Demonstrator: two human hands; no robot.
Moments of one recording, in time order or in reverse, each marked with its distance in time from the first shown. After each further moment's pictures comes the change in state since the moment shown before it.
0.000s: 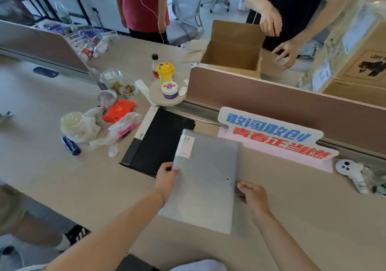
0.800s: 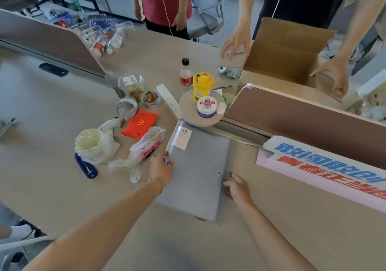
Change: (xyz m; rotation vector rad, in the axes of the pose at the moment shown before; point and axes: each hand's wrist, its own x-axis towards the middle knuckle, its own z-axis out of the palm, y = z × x) left_hand 0.203 0.065 -0.114 0.474 0.157 0.160; right_hand 0.076 -0.068 0.232 -0.037 -0.100 0.206
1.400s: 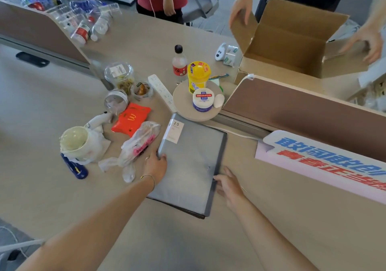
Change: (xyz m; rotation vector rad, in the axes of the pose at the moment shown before) left_hand 0.018 -0.004 -0.001 0.076 -0.089 -0.092; right_hand 0.001 -0.011 0.022 0.038 -0.083 0.085
